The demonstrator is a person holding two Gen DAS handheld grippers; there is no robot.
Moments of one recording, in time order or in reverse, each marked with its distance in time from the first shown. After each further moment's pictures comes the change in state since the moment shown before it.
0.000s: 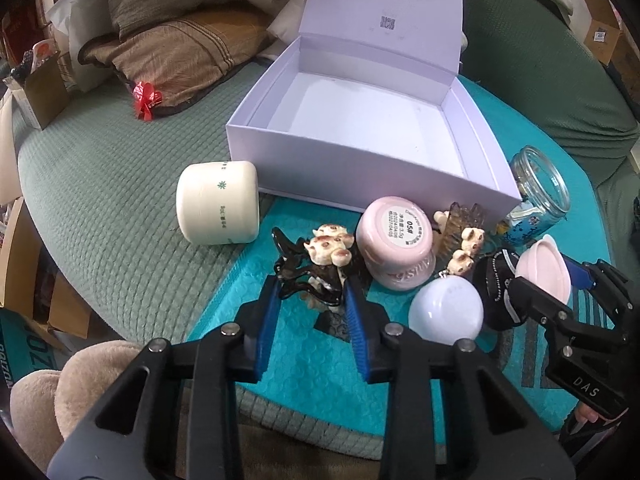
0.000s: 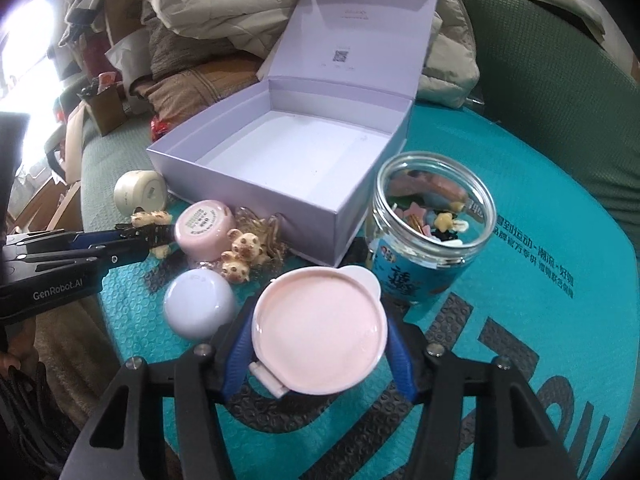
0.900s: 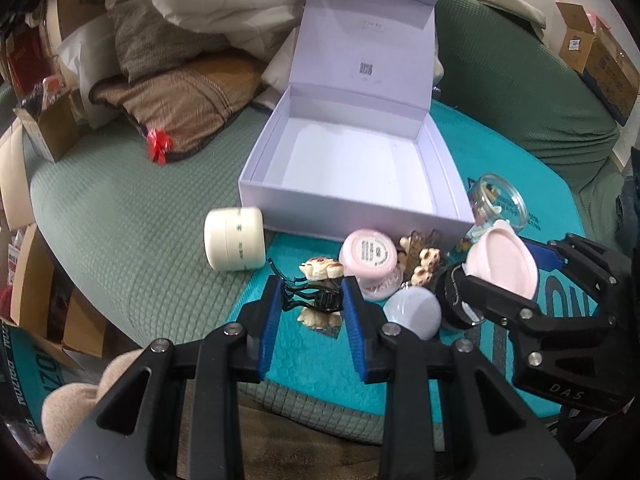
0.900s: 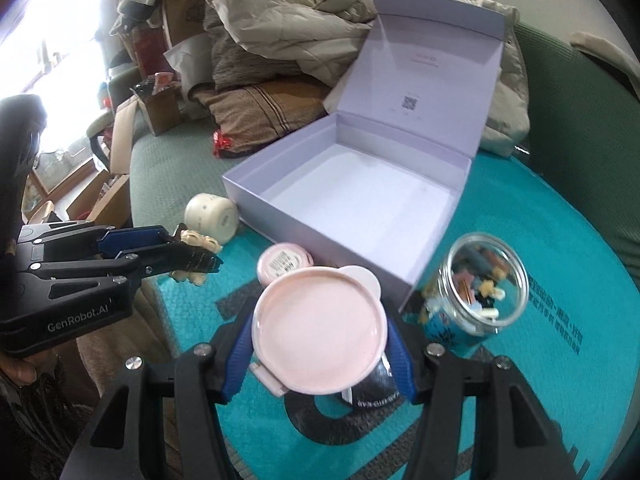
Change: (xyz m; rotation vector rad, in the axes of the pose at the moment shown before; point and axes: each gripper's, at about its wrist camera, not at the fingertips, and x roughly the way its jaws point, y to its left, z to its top) left arm -0.058 -0.006 0.009 0.021 -0.102 0.000; right arm -0.031 0.040 0.034 -0.143 -0.044 0.133
